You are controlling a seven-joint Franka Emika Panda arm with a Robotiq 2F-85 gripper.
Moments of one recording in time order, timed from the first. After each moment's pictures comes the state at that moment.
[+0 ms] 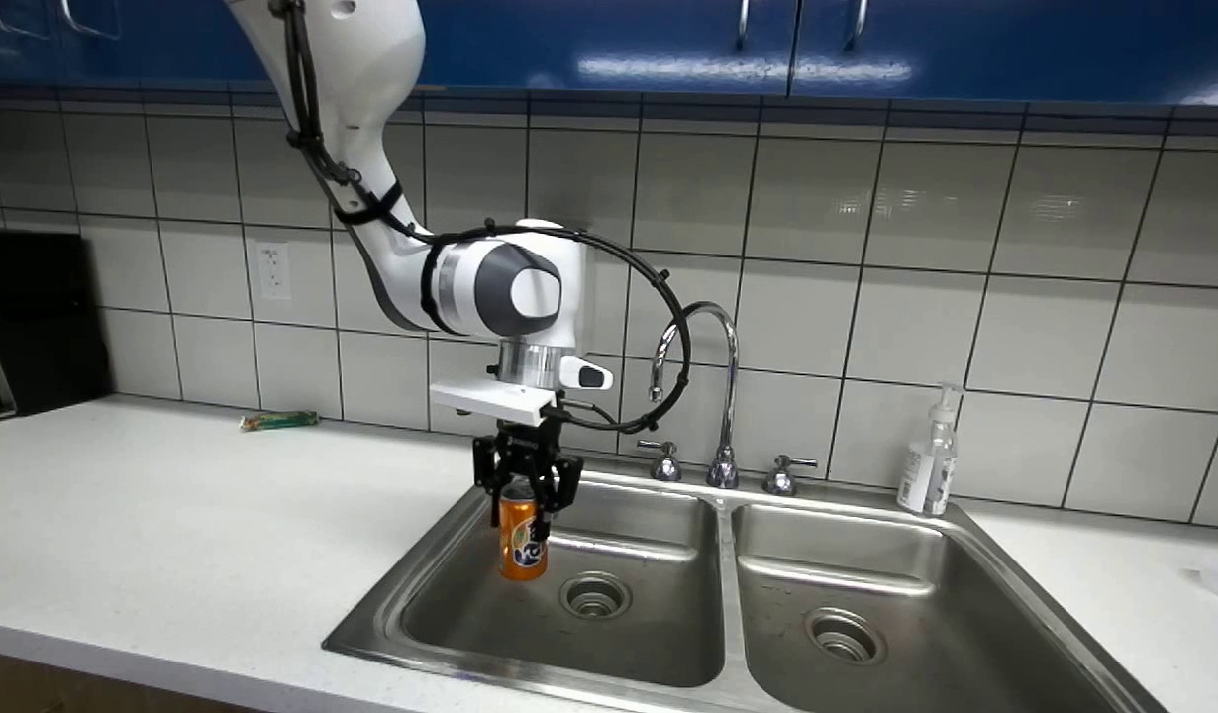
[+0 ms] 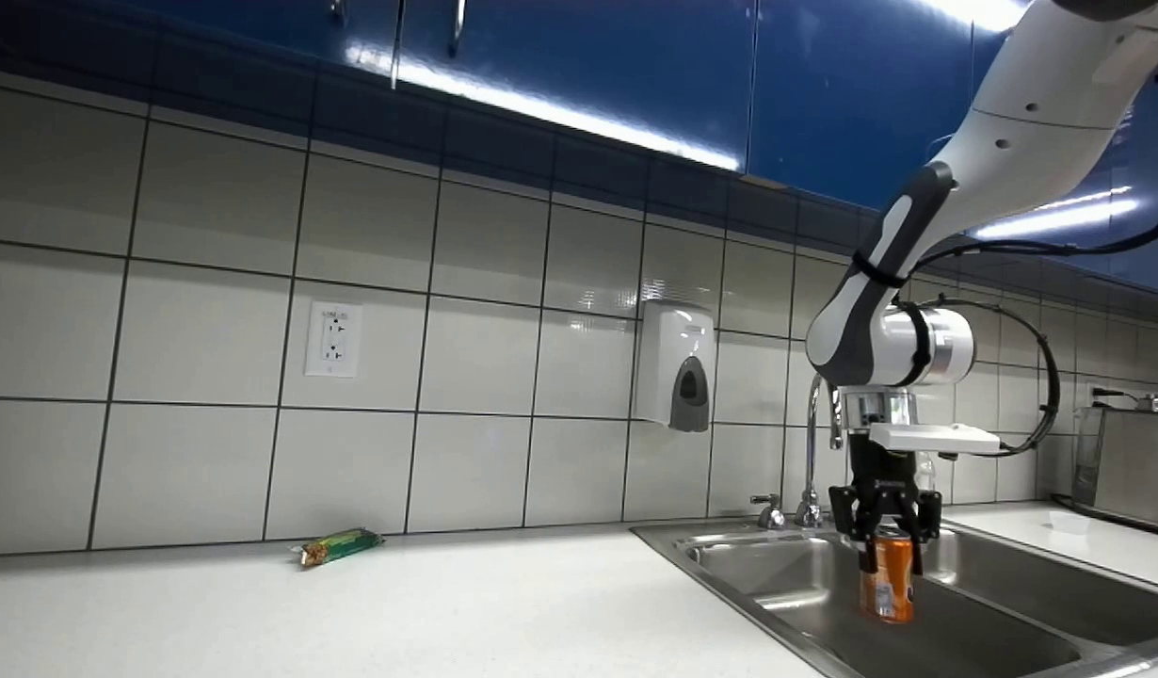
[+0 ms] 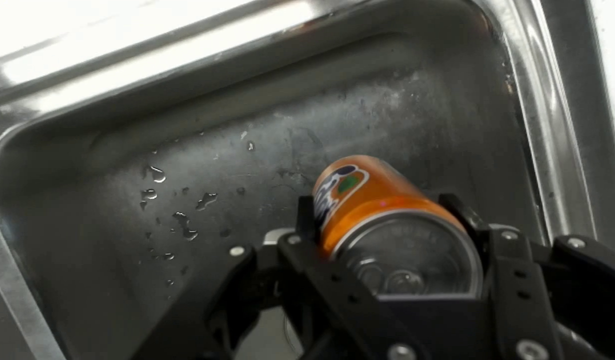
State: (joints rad) arm -0.19 0.24 -0.18 -2.26 0.01 2.36 -0.11
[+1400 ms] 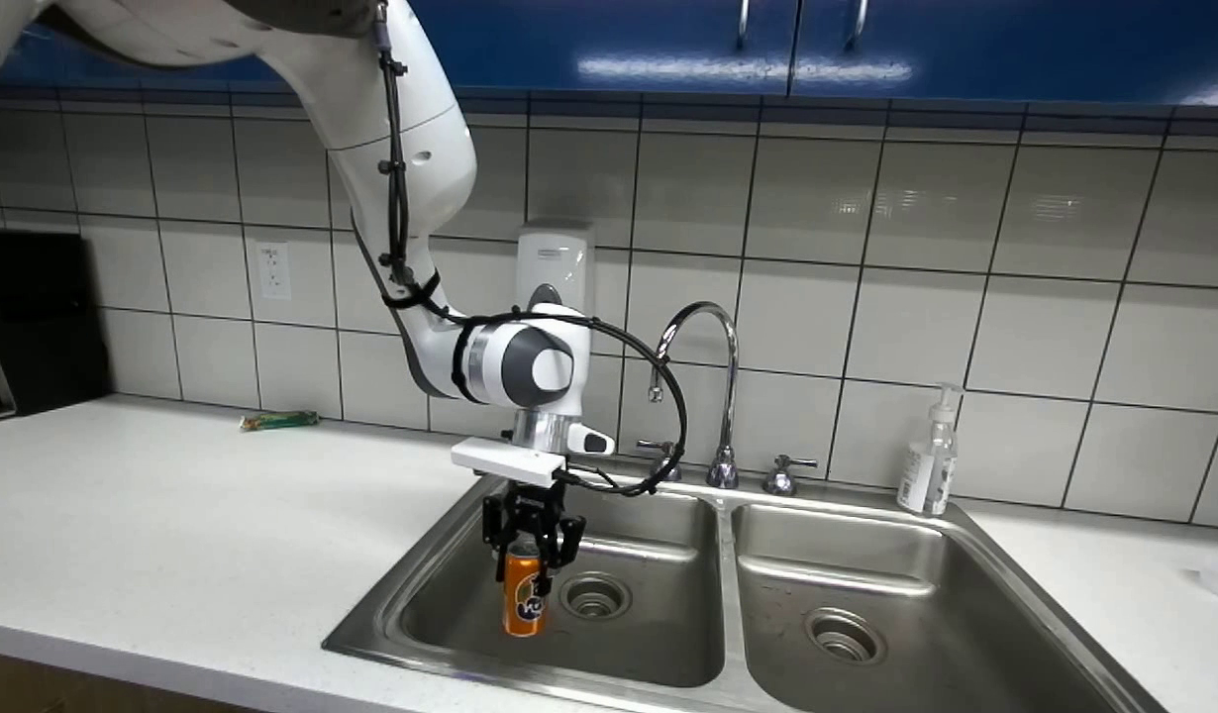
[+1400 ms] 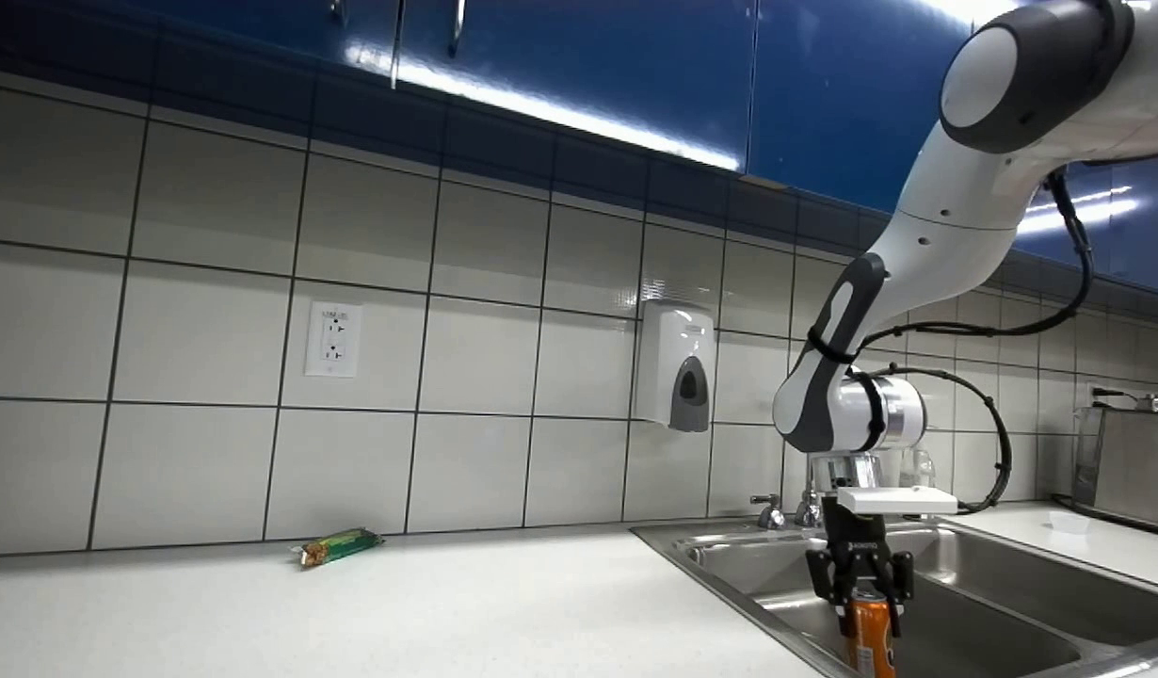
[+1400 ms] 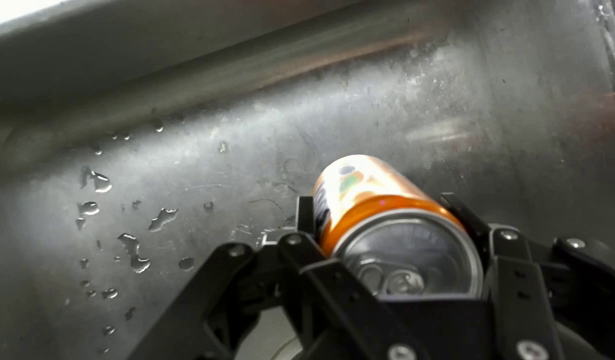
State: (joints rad) arm -0.19 0.54 -0.16 -2.06 0.04 2.34 -0.11
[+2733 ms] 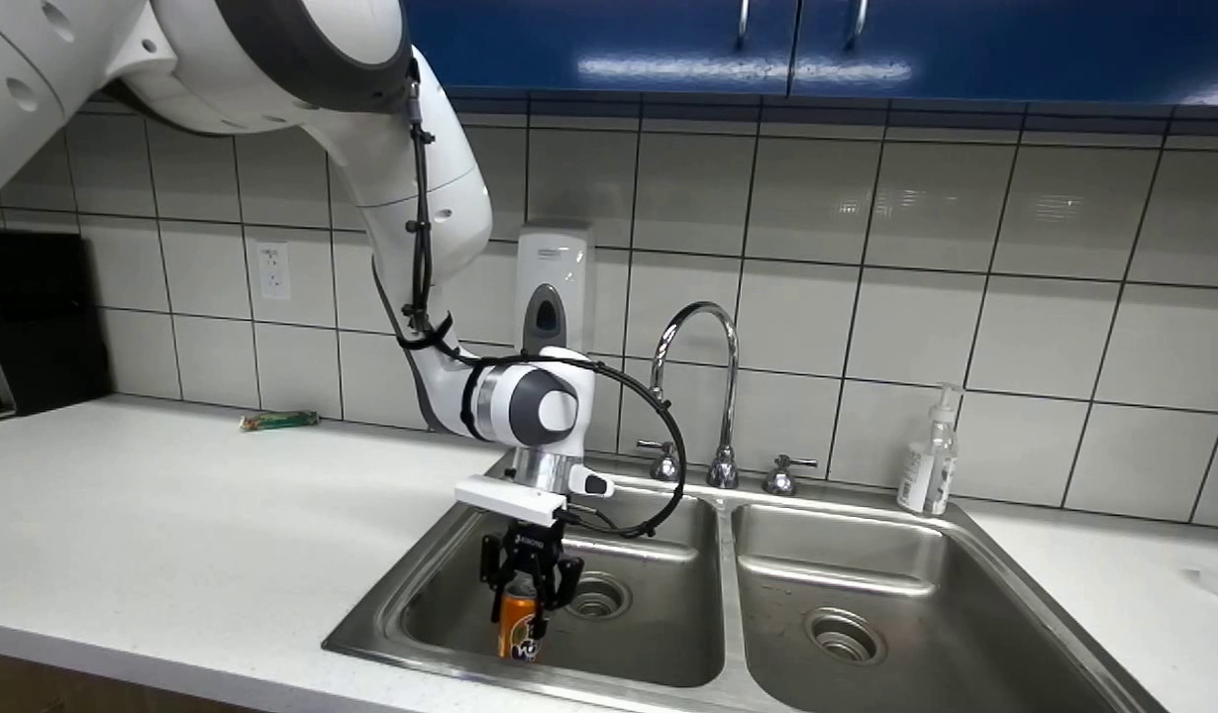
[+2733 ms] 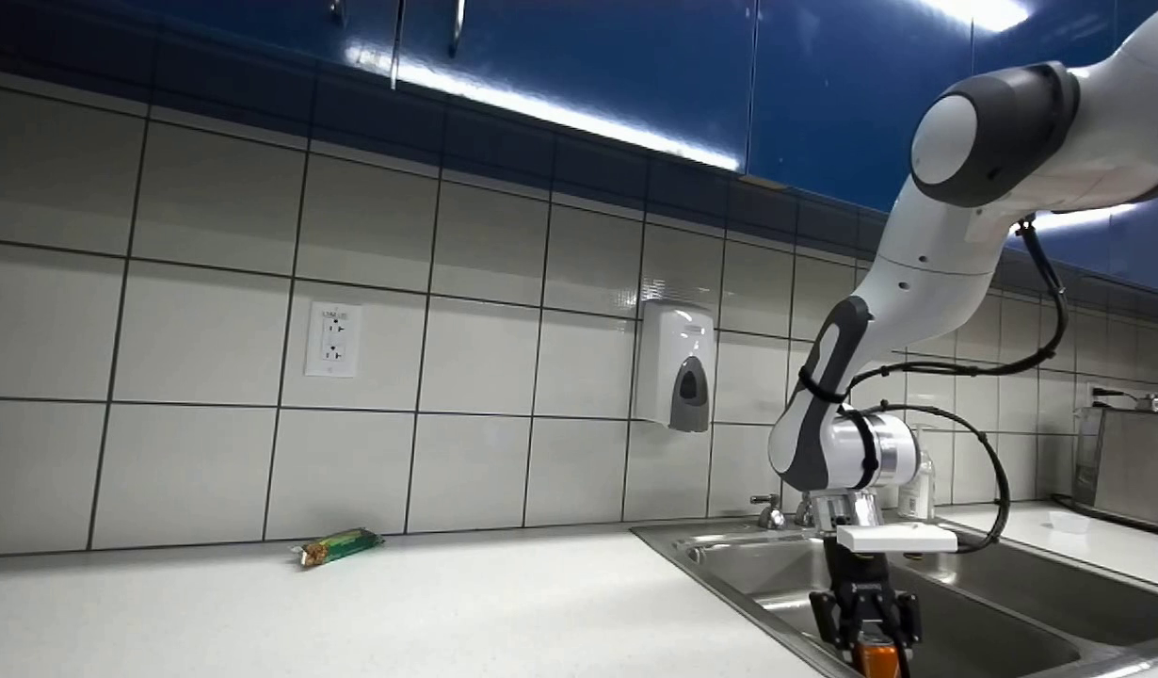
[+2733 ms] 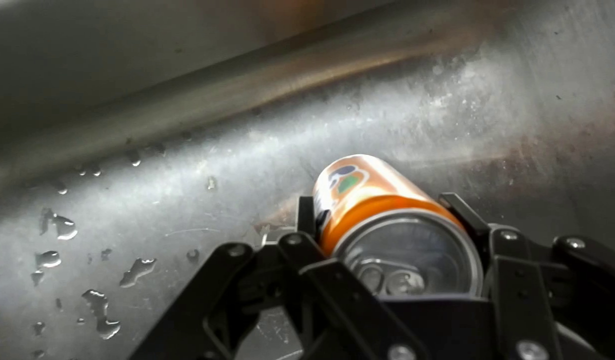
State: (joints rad) arm -0.20 0.68 -0.16 -1.98 0.05 2.31 -0.11
